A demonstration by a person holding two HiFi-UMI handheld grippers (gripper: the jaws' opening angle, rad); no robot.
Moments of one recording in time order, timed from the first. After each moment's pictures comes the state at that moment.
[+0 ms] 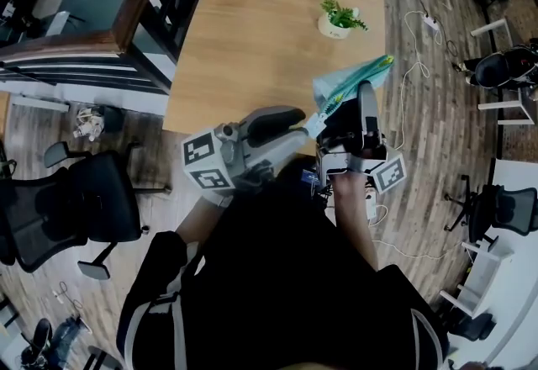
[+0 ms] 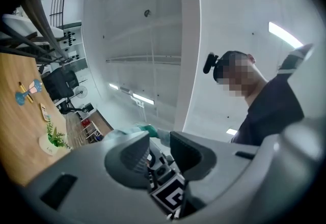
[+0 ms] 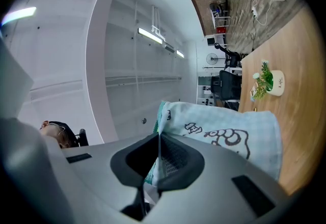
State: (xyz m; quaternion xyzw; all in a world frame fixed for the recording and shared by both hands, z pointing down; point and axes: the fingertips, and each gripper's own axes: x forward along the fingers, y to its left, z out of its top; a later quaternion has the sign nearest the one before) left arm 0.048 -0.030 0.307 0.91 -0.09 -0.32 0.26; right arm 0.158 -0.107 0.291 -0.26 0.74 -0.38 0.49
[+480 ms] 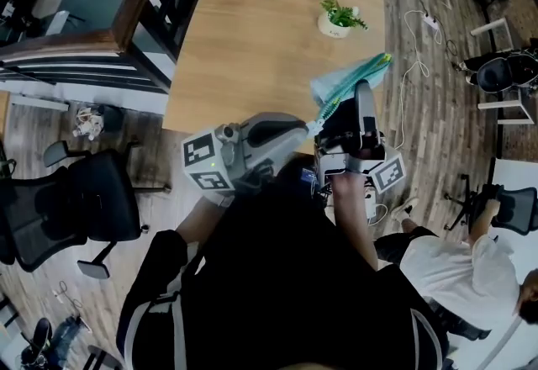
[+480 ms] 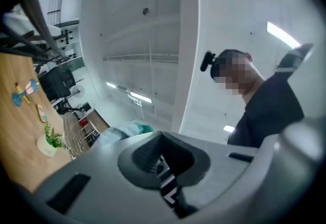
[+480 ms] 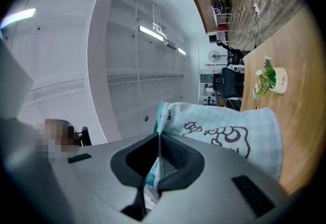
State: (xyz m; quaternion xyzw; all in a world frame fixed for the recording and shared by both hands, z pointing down) left arm 0.053 -0.019 0.301 0.92 -0.07 -0.31 0.24; right arm 0.150 -0.103 0.285 -0.25 0.75 -0.37 0.49
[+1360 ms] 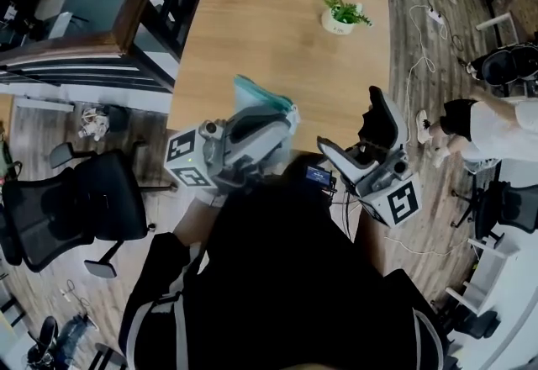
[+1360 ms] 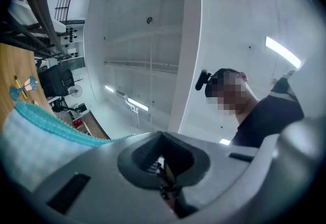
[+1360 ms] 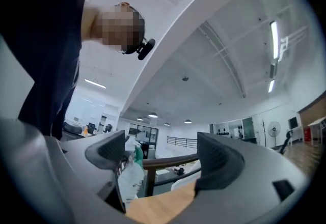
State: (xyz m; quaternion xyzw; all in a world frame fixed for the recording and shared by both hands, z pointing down) left arm 0.015 -0.028 0.284 0.89 -0.06 -0.36 0.26; right arm 0.099 -0.040 0.254 -0.32 0.94 0.10 0.10
